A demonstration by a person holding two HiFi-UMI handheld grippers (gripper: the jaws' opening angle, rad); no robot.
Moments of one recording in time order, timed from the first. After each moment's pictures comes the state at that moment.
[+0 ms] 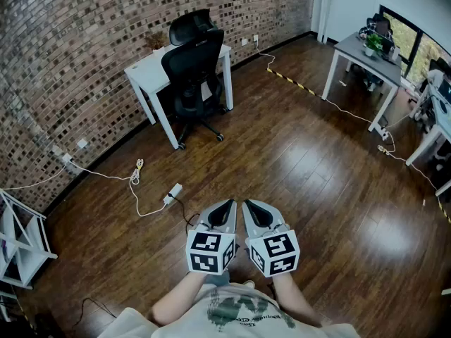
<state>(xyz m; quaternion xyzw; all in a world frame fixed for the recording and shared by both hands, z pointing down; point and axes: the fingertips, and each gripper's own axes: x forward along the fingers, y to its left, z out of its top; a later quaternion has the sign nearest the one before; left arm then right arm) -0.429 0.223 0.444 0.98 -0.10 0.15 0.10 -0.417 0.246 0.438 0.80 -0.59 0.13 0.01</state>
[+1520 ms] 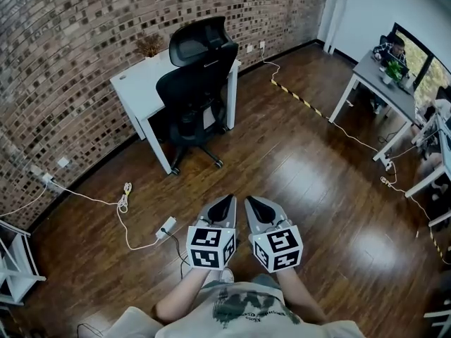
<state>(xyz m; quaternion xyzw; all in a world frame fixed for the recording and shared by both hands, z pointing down) -0.224 -0.070 0.440 0.97 -0.11 0.13 0.15 -0.208 -0.041 0.436 0.79 -0.60 0.13 0.06</state>
